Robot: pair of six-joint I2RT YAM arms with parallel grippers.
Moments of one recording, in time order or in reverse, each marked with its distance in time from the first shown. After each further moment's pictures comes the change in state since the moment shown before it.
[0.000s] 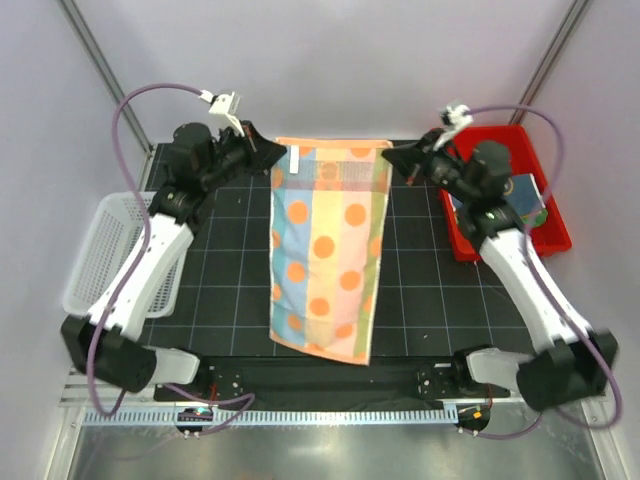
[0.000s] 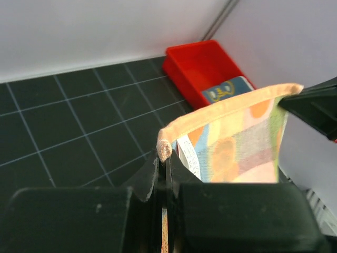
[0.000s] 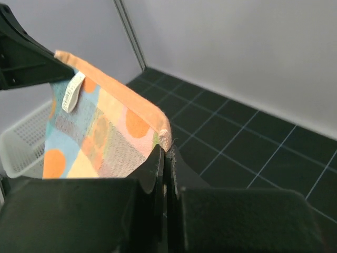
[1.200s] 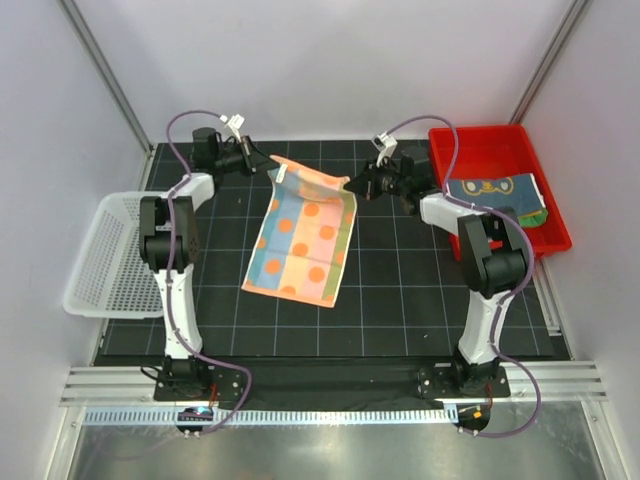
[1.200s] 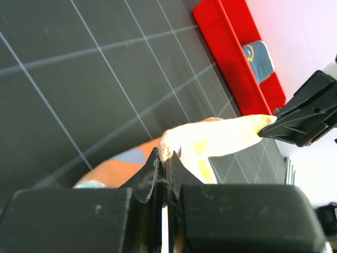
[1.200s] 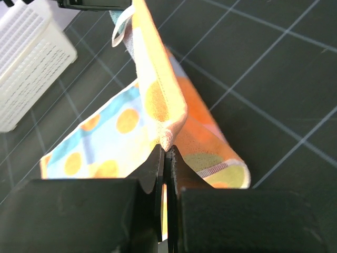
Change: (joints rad) left arm 0.346 1.014 0.342 0.391 0.612 -0.143; right arm 0.035 0.845 0.133 0.270 -0.181 -0.034
